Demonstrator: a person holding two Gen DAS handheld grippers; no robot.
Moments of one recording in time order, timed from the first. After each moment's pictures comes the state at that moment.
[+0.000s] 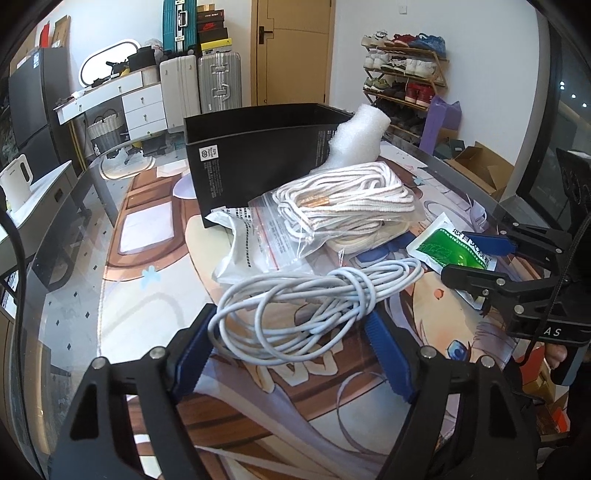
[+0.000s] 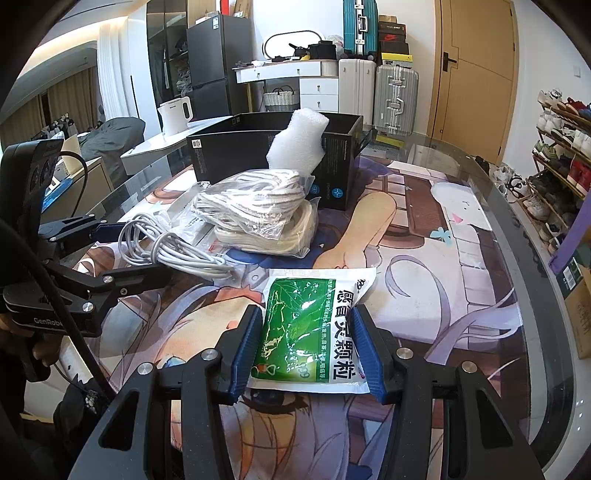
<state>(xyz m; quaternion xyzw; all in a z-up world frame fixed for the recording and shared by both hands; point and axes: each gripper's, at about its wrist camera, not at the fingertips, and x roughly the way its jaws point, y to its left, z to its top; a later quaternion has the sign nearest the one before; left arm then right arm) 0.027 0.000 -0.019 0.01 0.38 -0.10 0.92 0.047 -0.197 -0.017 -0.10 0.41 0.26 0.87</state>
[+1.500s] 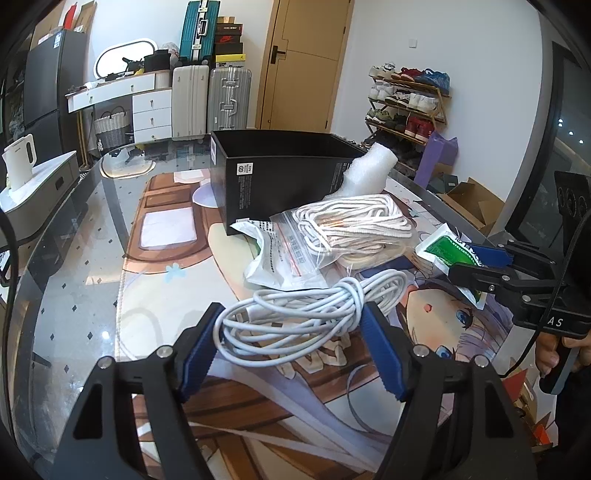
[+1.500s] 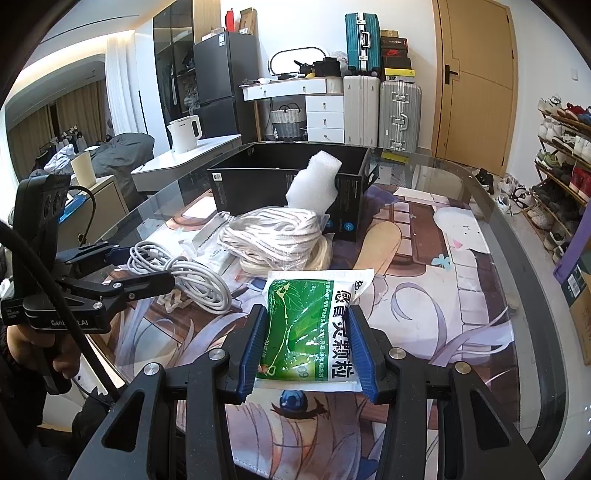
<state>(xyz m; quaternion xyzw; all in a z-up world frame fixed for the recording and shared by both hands) 0.007 0.028 -0.011 -0.05 0.35 -0.11 0.93 0.034 -0.195 0.013 -0.08 0.38 0.28 0.88</state>
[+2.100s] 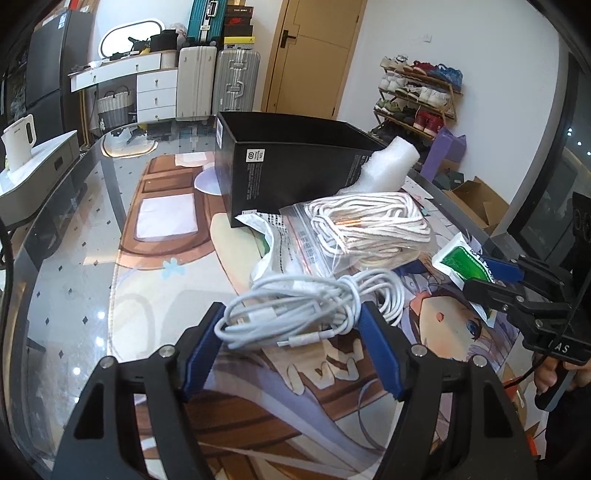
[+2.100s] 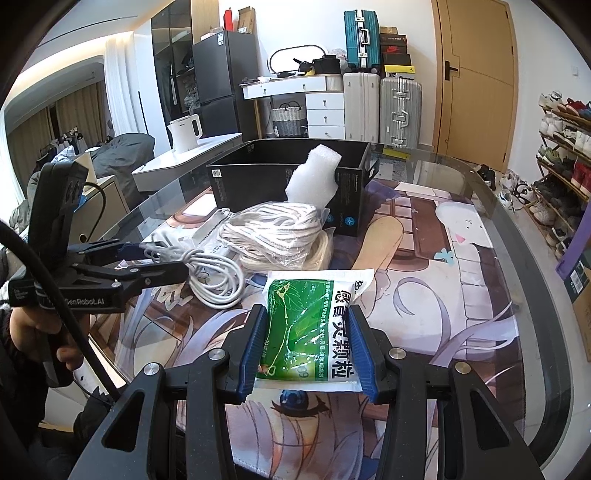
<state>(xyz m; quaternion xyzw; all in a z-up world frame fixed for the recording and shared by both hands) 0.029 0.031 -0.016 -0.06 0.38 -0.10 0.92 0.034 -0.196 0.008 -0.08 0.39 0.28 0.87</state>
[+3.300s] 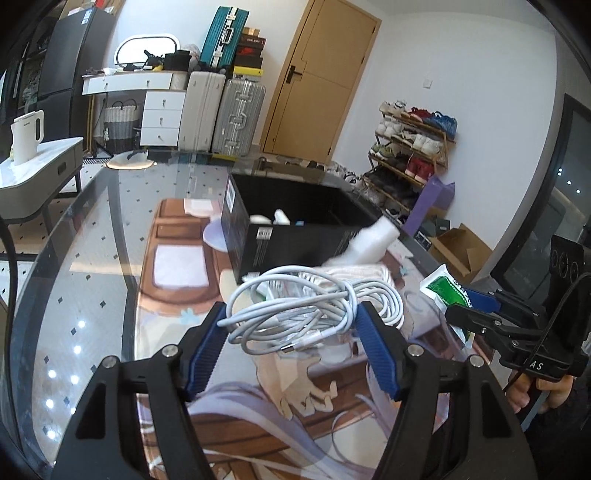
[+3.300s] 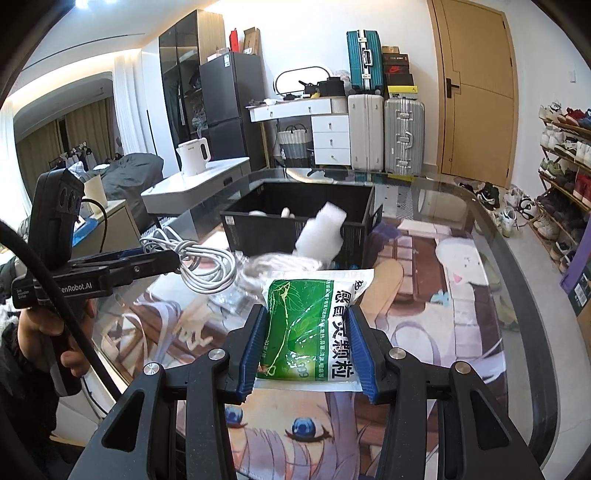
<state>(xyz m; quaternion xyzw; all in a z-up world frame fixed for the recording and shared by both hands) 0.017 0.052 0.031 -0.12 0.31 -0.11 0.94 0.036 -0.196 0.052 -0.06 0.35 0.30 0.89</state>
